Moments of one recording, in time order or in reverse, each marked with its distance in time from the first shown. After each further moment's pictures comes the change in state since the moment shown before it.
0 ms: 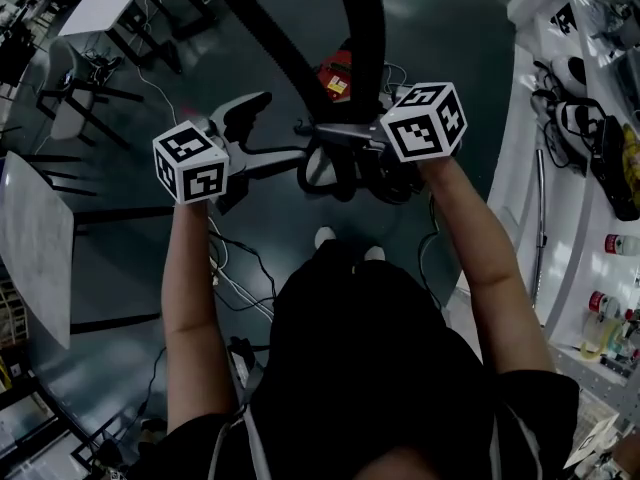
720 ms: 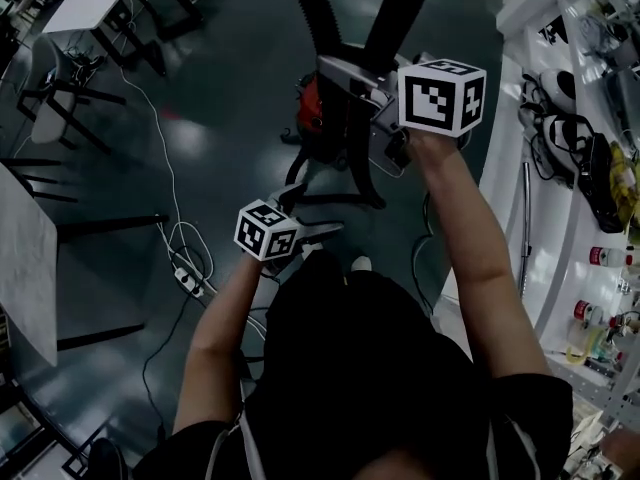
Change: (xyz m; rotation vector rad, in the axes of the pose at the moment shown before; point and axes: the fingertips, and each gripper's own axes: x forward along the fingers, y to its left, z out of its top) left arm 0.073 -0.014 -0.196 -0.309 0.160 0.023; right arm -0.003 -0.059 0.126 0.063 -0.296 -0.238
